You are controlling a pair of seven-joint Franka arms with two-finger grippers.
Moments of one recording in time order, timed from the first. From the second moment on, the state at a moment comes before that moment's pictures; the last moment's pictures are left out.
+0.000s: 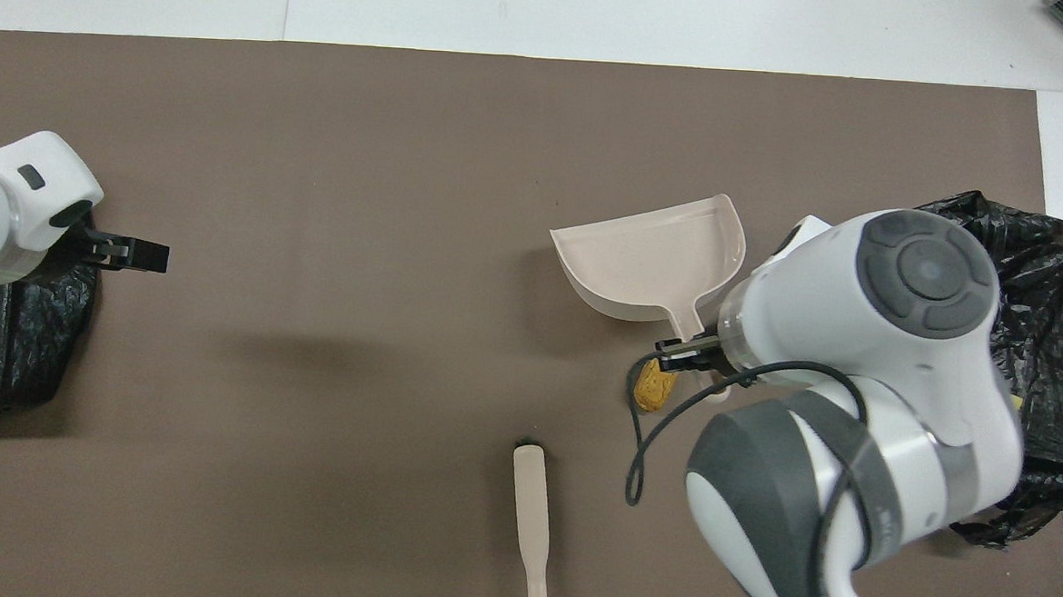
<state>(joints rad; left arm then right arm) -0.04 -0.02 0.00 -1.92 0.05 2.00 0.07 0.40 0.02 0.00 -1.88 0.07 1.89 0.25</state>
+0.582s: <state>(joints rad) 0.01 -0.03 0.00 -1.59 0.05 1.61 0.19 0.57 0.21 0.00 -1.85 0.10 2.20 0.50</state>
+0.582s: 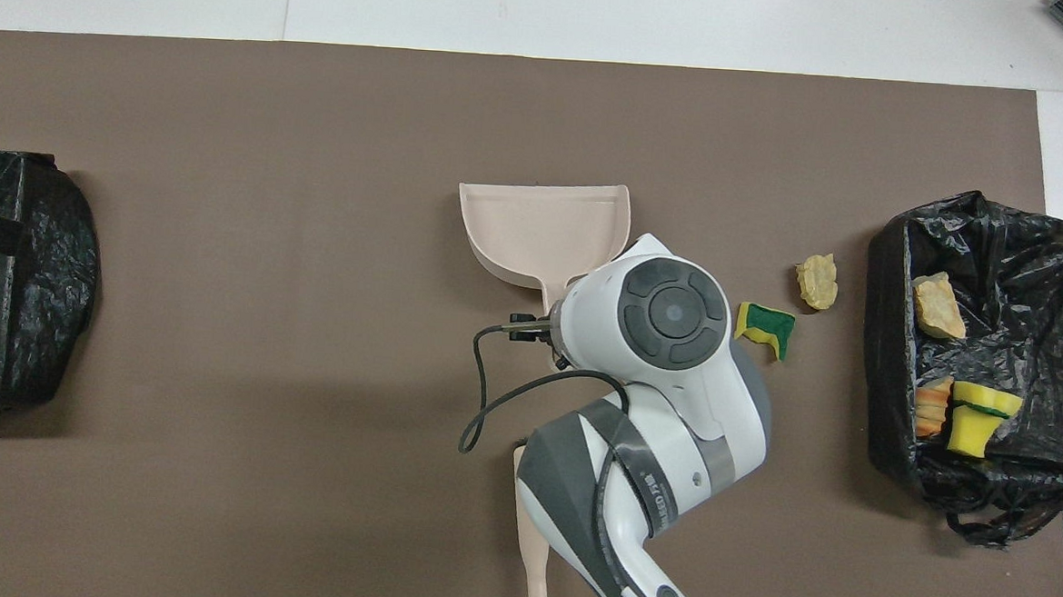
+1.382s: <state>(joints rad) 0.01 -0.03 -0.01 -1.55 0.05 1.55 0.19 0.63 0.33 0.00 -1.82 0.03 2.26 0.64</state>
